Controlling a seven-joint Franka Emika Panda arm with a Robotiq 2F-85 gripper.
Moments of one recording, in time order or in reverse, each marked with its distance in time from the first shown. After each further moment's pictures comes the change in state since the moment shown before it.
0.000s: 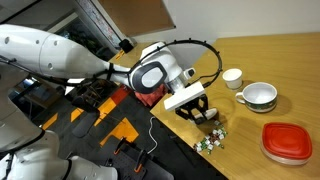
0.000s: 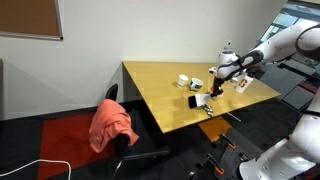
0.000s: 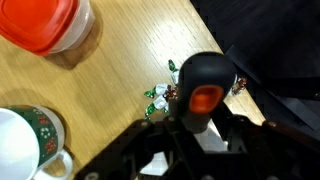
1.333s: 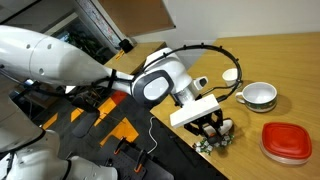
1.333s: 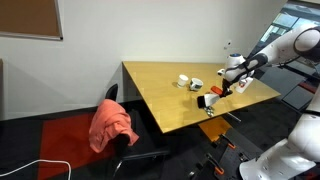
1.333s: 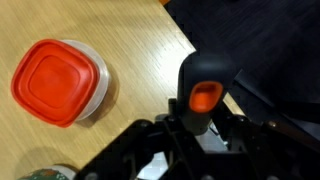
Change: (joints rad) arm -0.043 0.016 -0.098 0.003 -0.082 0.043 0.000
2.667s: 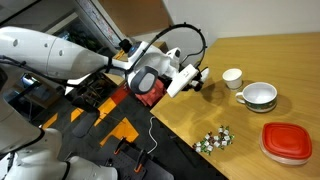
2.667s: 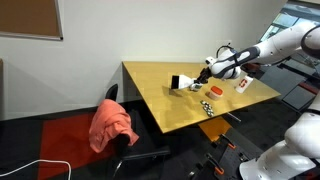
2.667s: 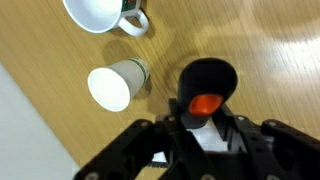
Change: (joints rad) arm -0.131 -0.030 0.399 -0.066 0.433 0.488 -0.257
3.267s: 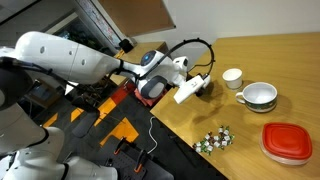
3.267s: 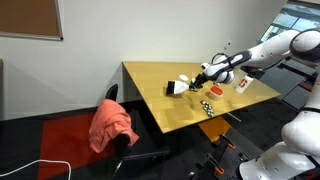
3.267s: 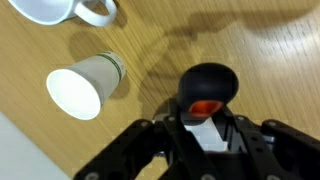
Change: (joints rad) arm -0.167 0.145 0.188 0.062 0.086 0.018 -0.074
